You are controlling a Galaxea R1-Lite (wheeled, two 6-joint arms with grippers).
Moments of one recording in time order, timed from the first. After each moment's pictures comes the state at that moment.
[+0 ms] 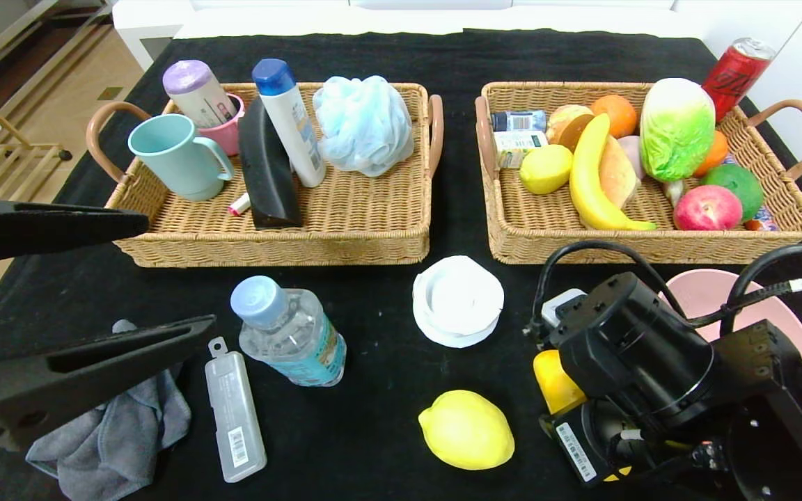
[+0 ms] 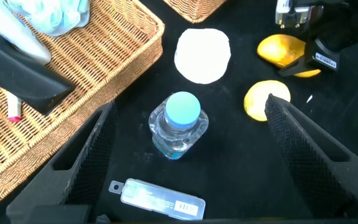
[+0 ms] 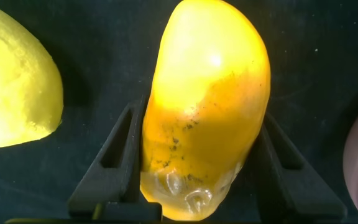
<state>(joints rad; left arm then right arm) -0.52 1.03 -1.02 0.17 -0.19 0.30 0.90 1.68 -1.15 0.47 -0.48 0.30</state>
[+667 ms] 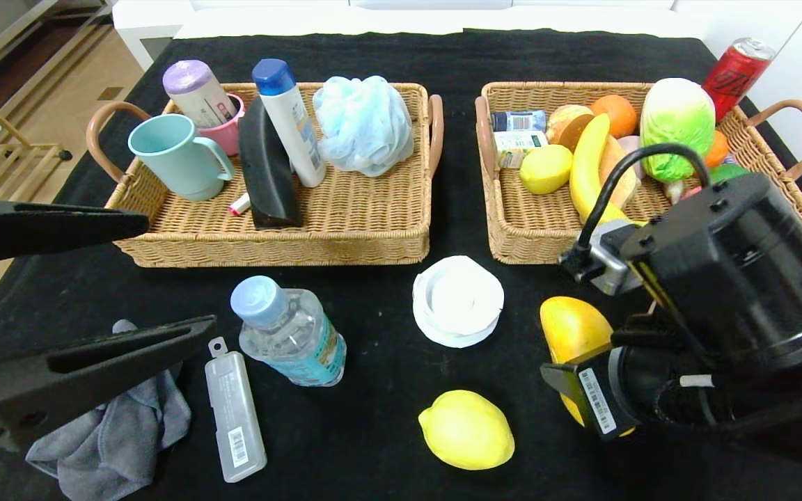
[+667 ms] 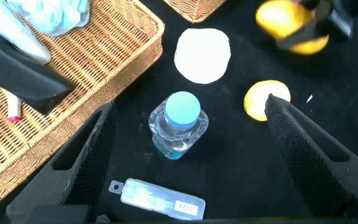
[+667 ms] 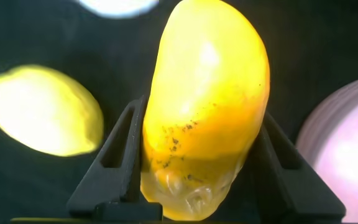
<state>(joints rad) -0.52 1.03 -1.02 0.17 -0.19 0.30 0.89 1.59 -1.26 0.46 -0.48 0.30</state>
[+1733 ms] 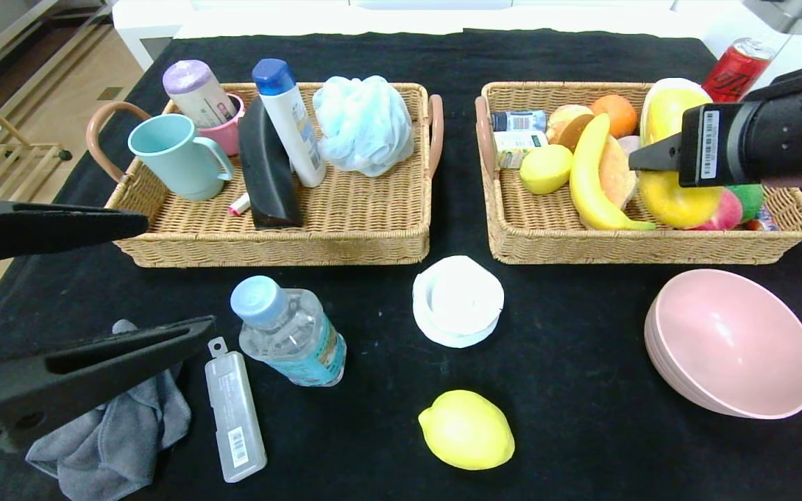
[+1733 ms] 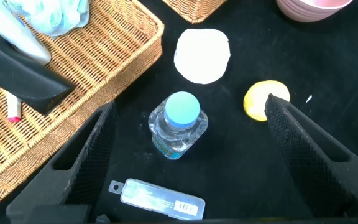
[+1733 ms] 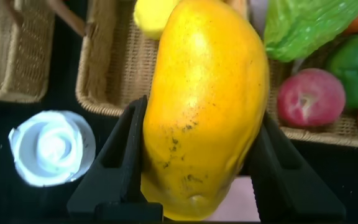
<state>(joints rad) -0.52 1.02 -1.02 0.17 -0.19 0.30 0.54 1.58 -1.67 0.45 -0.40 0.17</state>
